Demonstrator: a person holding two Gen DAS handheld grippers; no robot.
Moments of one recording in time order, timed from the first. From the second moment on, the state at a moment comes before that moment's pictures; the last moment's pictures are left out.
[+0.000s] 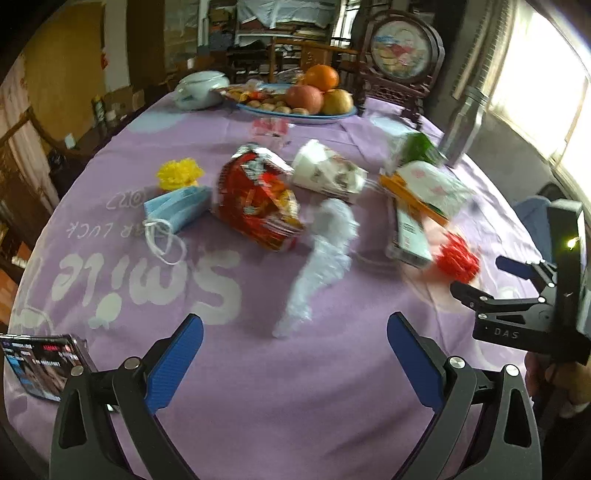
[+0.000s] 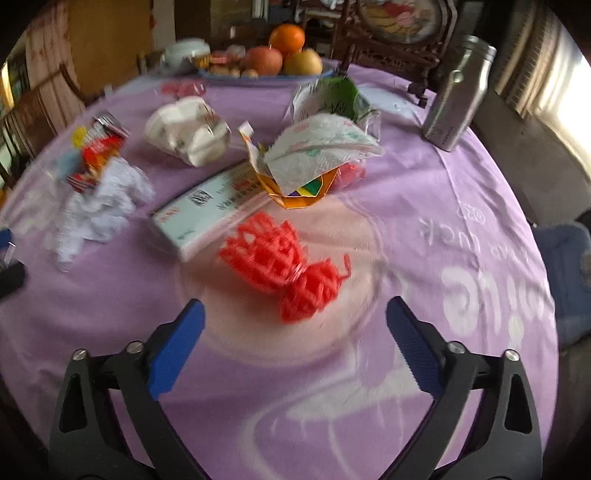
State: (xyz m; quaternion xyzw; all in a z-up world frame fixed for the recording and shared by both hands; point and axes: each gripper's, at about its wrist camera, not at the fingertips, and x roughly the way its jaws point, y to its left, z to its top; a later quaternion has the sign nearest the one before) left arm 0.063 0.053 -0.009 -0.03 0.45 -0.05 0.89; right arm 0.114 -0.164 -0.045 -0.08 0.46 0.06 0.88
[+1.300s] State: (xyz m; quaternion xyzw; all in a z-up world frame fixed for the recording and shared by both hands) left arm 0.145 -0.008 -0.043 0.02 0.54 -0.04 0.84; right arm 0.029 -0.243 -0.018 0.08 0.41 0.07 0.91
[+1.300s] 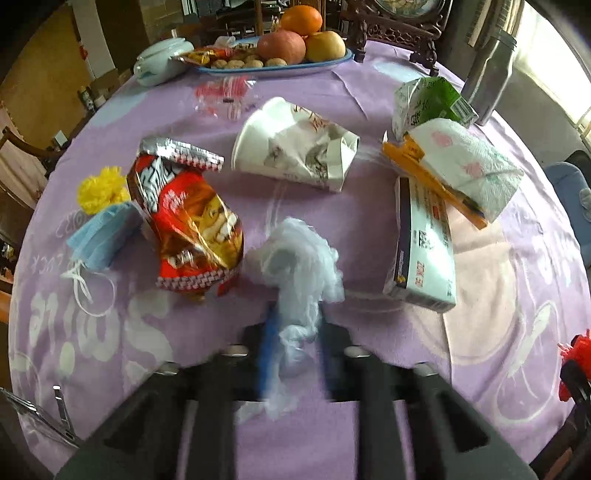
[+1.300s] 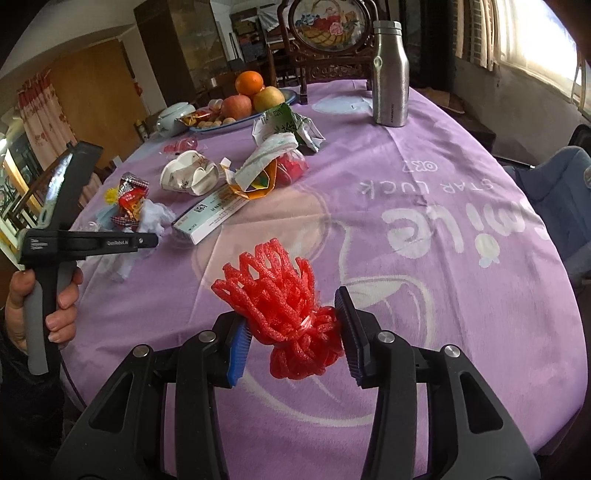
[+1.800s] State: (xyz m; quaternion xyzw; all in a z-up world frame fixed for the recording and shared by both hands) left arm 0.069 0.000 0.014 -0.02 0.46 -0.17 0.87; right arm -0.006 -0.254 -0.011 0.12 0.38 0.06 0.91
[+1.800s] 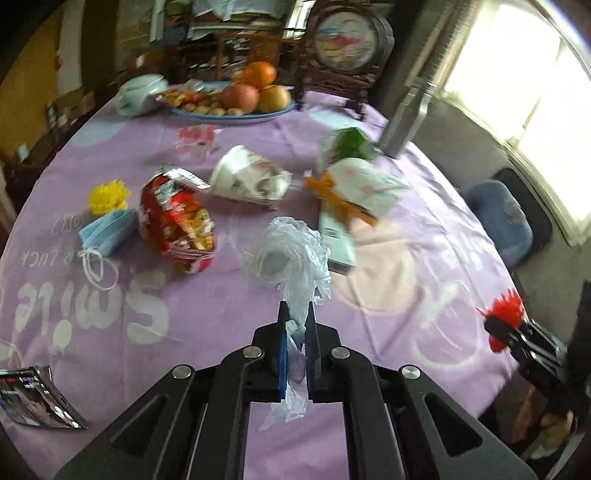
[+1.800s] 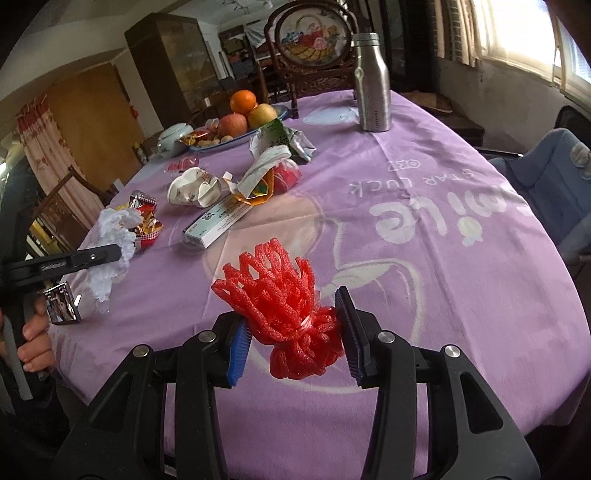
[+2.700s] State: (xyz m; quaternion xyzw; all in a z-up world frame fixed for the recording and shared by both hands) left arm -0.143 -0.309 -0.030 0.28 0.39 -0.53 0.70; right arm -0.238 -0.428 -0.076 0.24 0.39 -0.21 0.86
